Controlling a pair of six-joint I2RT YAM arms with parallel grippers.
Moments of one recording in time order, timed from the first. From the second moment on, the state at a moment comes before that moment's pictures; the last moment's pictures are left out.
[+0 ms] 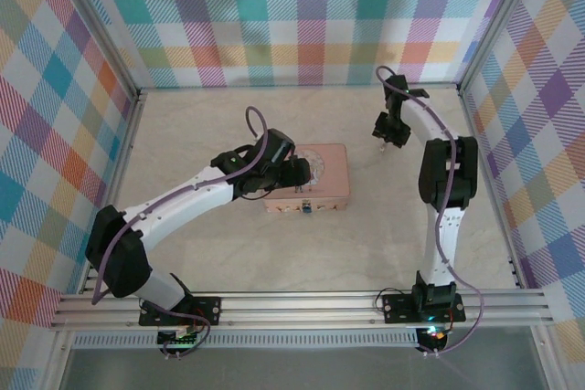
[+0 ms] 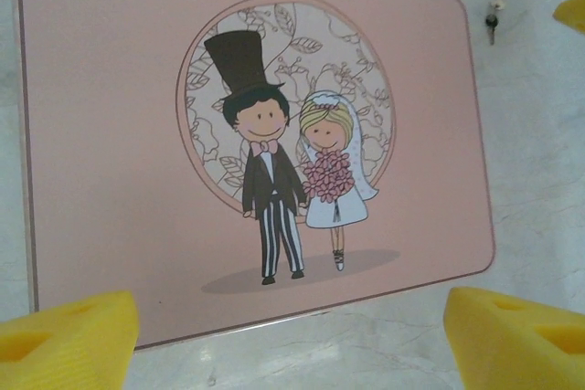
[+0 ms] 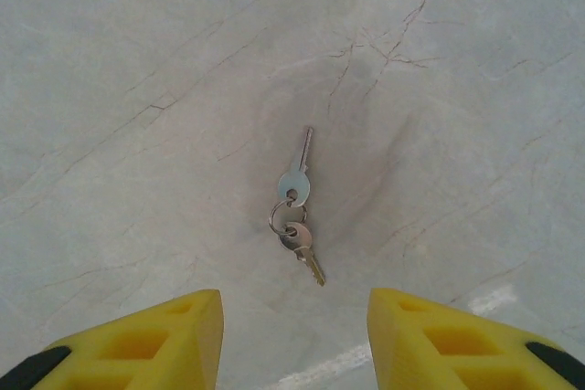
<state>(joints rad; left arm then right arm) -0.78 1.52 1.26 -0.66 -0.12 -0.78 0.12 2.18 1.83 -0.95 0.07 0.59</state>
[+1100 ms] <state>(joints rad) -0.78 1.53 1.26 -0.66 -0.12 -0.77 0.10 2.32 1.93 -0.99 0.03 0.55</state>
